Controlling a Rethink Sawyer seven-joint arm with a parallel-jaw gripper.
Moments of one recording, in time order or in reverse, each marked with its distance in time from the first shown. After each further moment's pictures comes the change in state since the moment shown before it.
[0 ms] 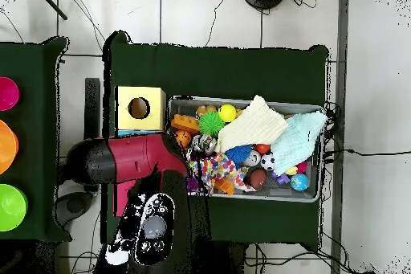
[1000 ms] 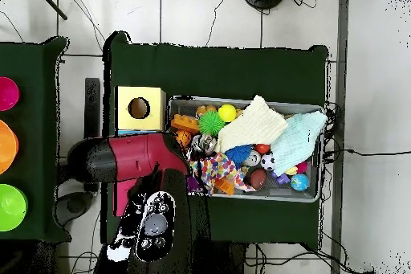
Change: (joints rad) arm 0.000 0.010 -0.002 -0.004 0.015 0.000 0.000
